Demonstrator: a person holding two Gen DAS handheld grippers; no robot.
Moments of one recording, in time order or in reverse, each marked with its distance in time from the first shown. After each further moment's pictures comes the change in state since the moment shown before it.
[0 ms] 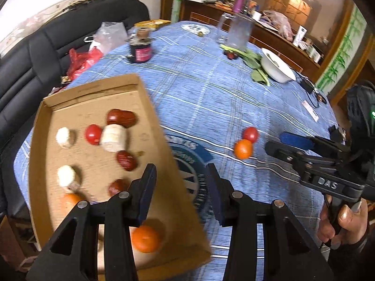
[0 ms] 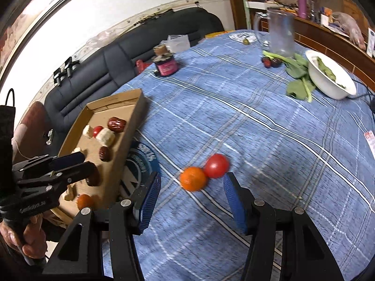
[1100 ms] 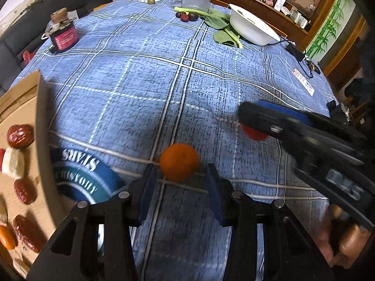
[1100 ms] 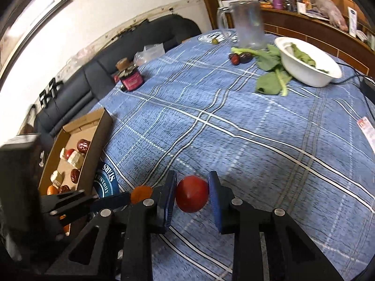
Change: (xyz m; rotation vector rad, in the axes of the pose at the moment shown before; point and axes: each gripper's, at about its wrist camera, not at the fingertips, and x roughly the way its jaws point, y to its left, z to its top) left arm 0.099 -0.089 0.019 0.108 0.143 -0.067; right arm 0.006 -0.059 0.007 0.118 -0.066 -0.032
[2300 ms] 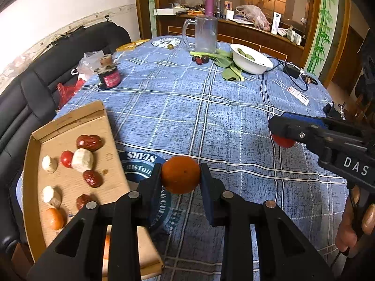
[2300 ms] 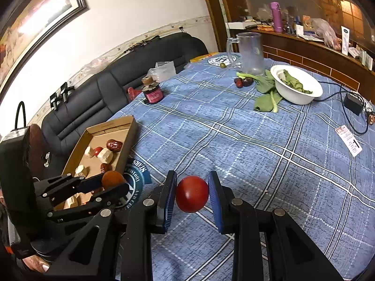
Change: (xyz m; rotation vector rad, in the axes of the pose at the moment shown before) left arm -0.099 0.010 -0.045 0.053 -0.246 0.140; right arm -0.077 0.045 -0.023 -0.065 -0.099 0.007
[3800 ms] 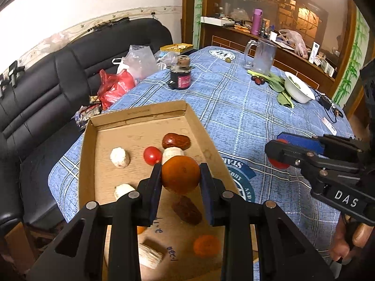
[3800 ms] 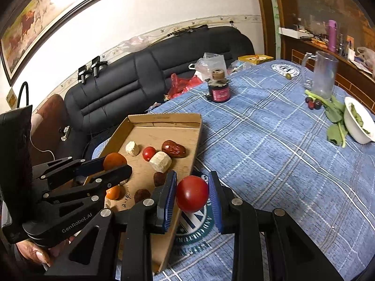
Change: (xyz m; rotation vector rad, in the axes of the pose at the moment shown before) left arm -0.023 0.133 -0.008 -0.175 -0.035 0.096; right arm 0.067 0.129 0.031 -0.185 0.062 0.144
